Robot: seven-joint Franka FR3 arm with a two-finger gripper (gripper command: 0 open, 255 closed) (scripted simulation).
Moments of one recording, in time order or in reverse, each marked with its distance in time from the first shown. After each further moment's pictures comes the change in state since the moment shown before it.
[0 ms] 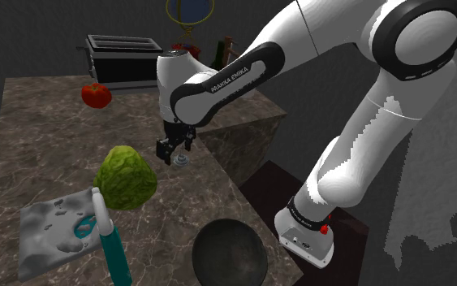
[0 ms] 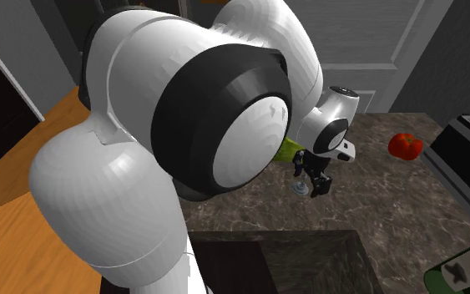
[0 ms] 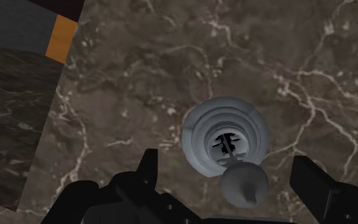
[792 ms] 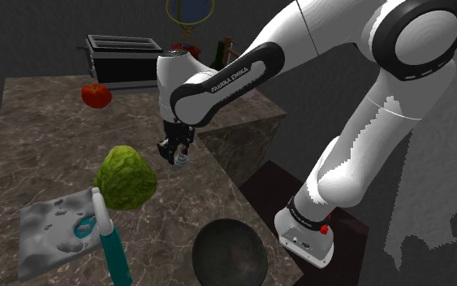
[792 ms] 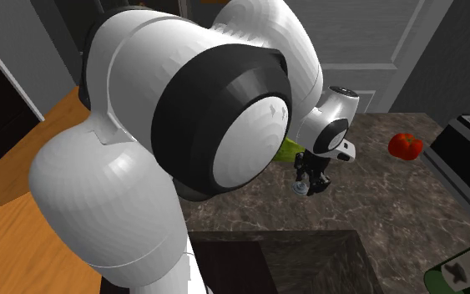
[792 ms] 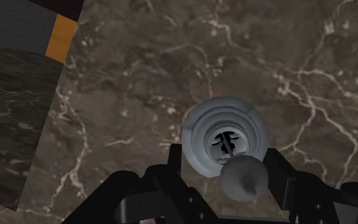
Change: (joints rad) arm 0.000 0.000 0.000 0.000 0.000 0.002 0.001
